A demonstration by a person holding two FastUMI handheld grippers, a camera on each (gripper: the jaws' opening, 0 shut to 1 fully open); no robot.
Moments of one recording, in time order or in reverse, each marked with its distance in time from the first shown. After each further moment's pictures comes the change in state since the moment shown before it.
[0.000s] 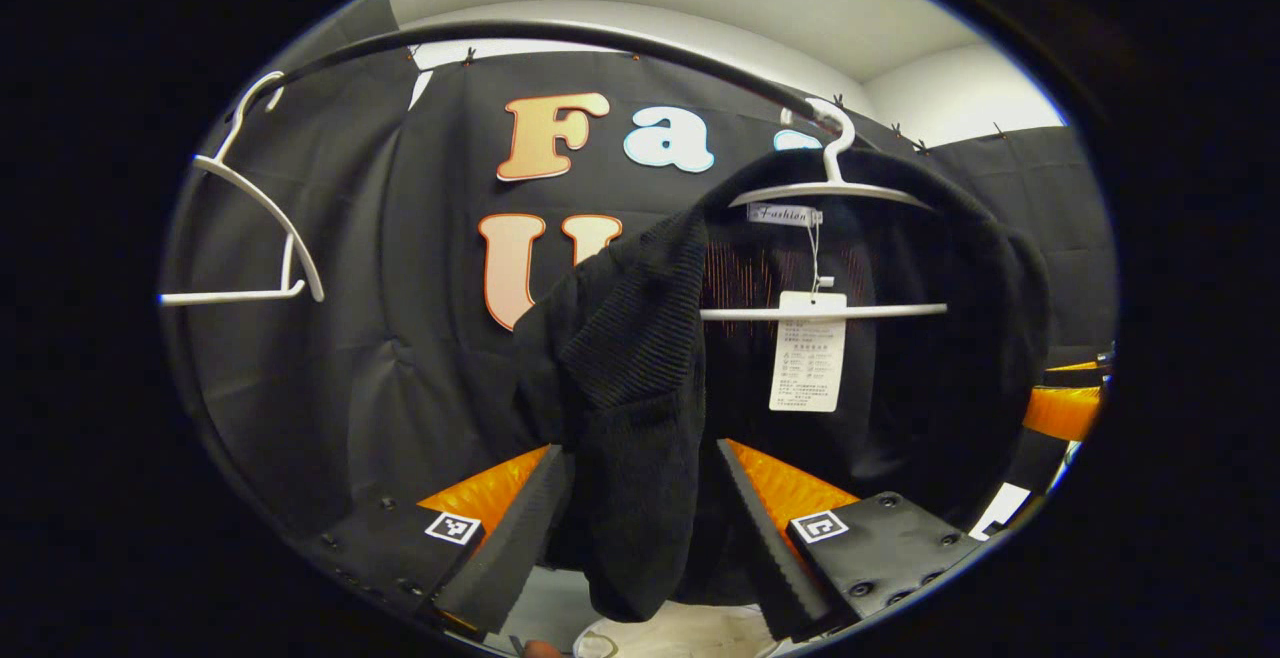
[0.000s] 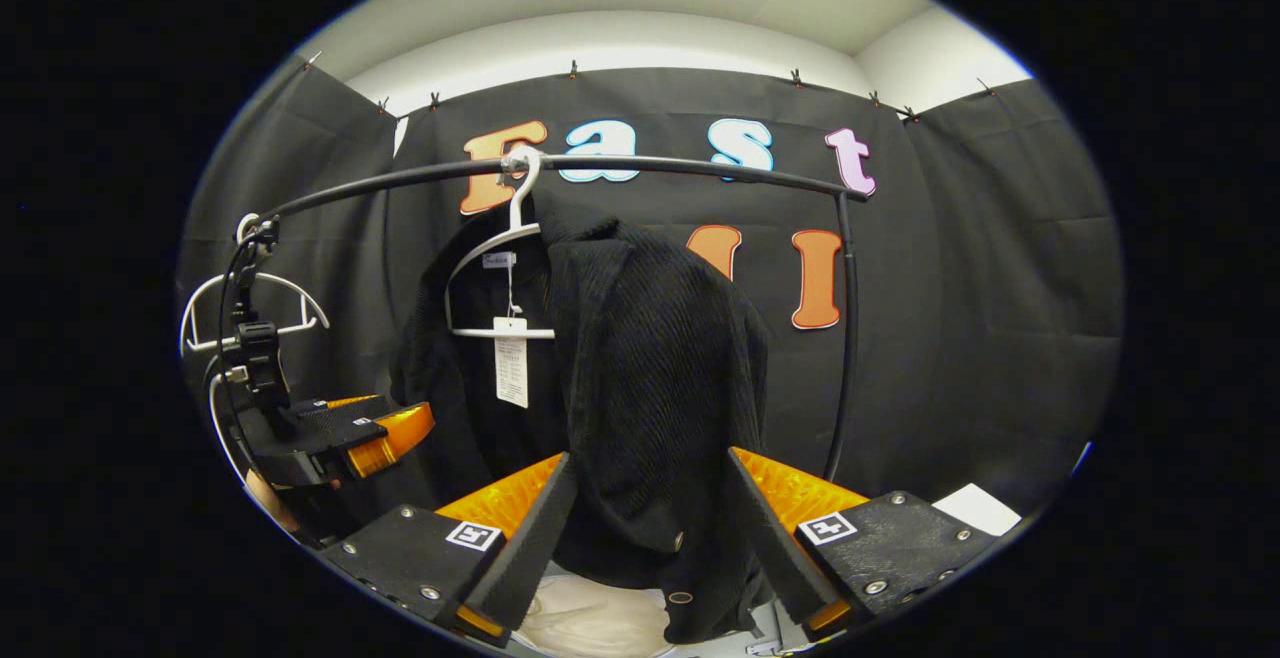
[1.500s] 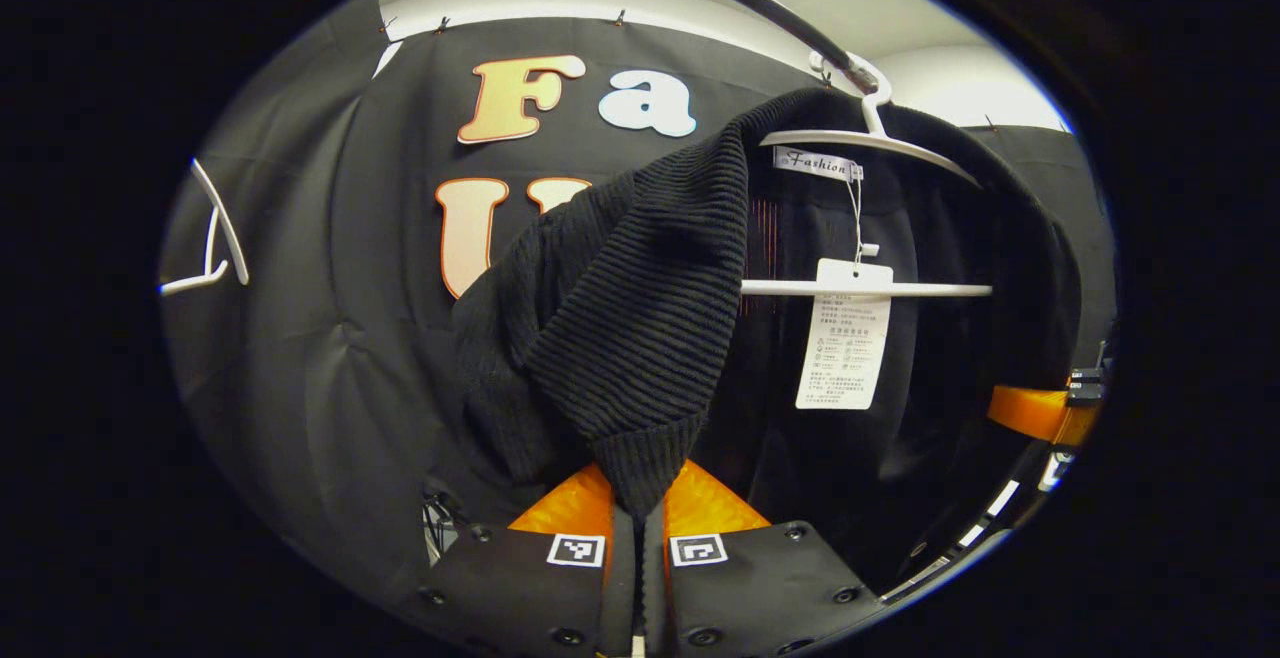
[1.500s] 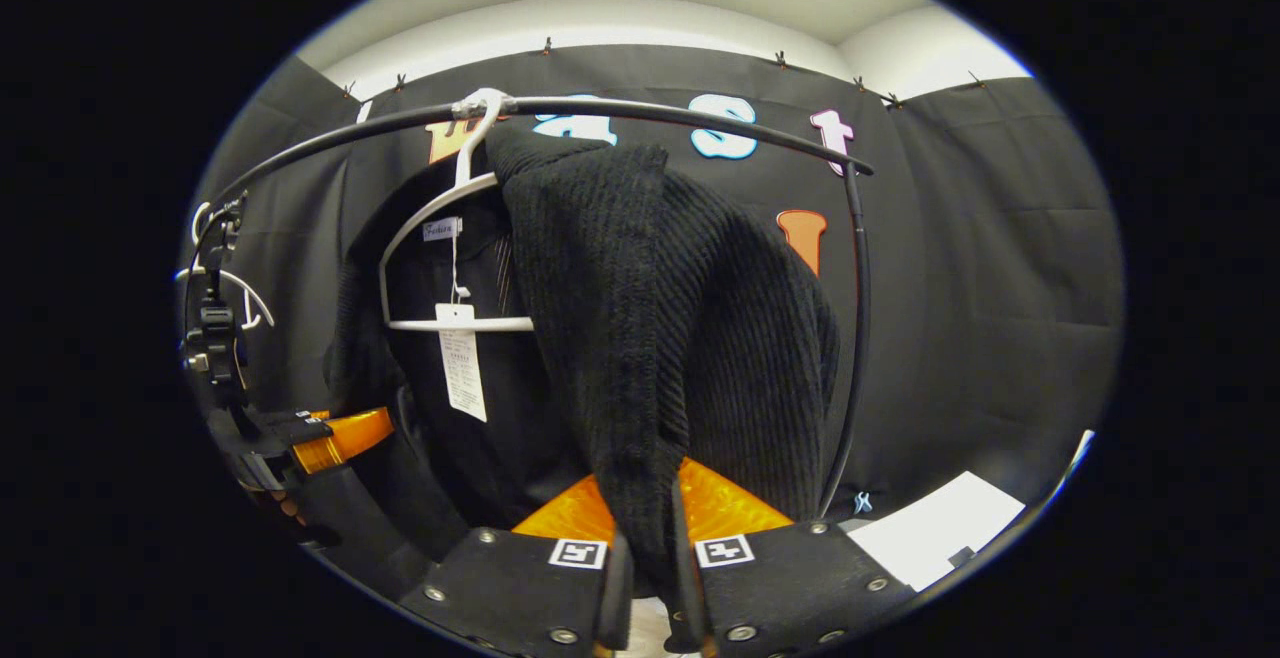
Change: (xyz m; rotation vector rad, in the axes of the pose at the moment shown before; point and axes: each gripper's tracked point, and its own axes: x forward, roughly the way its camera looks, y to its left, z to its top) left arm 0.038 0.000 -0.005 -0.033 0.085 -0.097; right arm 0.073 0.011 -0.017 0.051 0.037 -0.067
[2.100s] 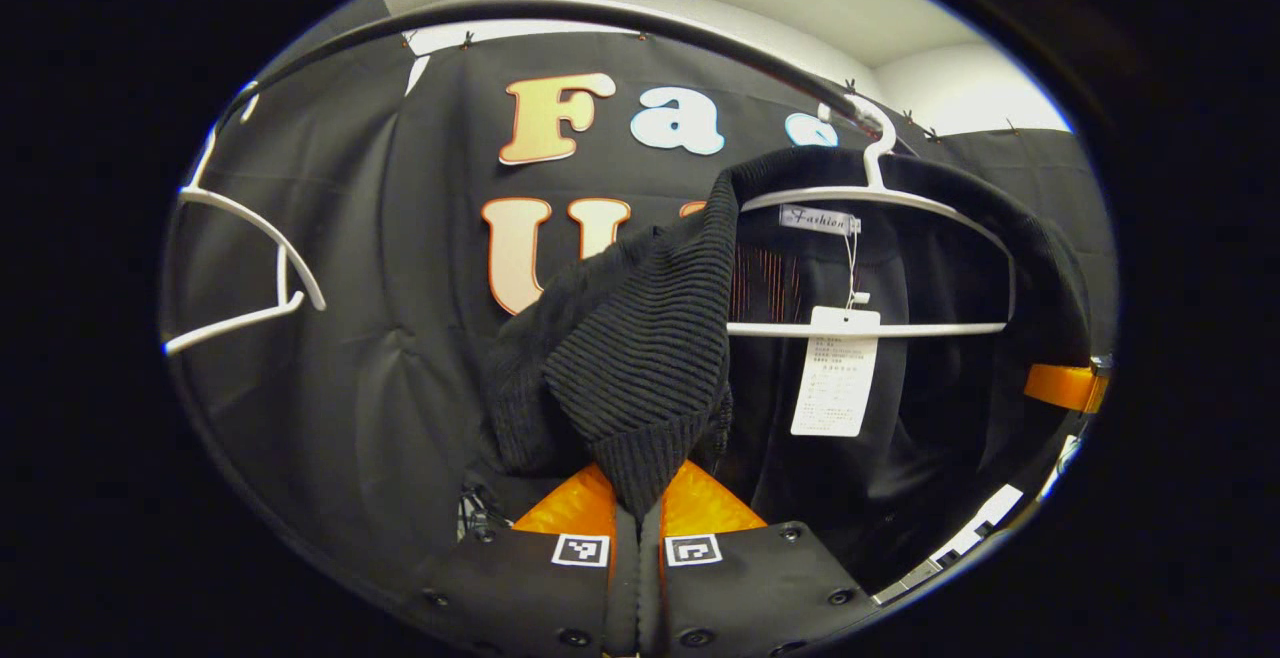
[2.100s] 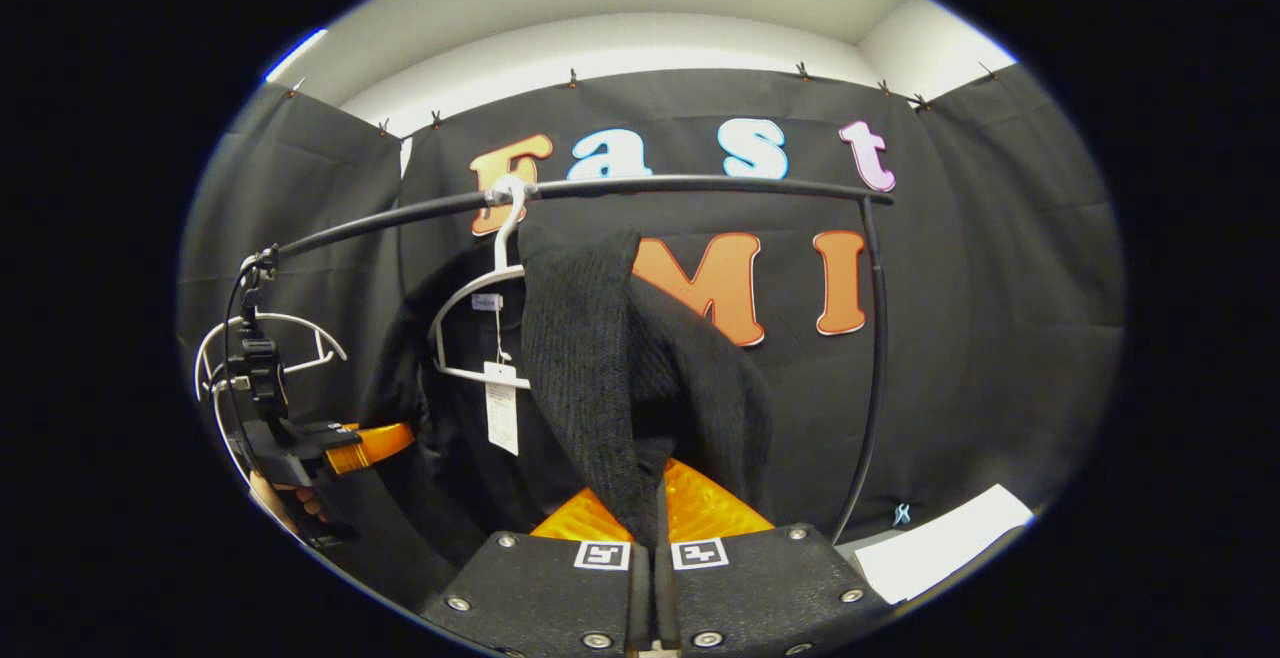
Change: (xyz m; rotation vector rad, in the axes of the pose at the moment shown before) left arm -0.050 0.009 0.038 -0.004 -0.033 0.154; right arm -0.057 -0.021 0.054 0.008 -0.070 0.176
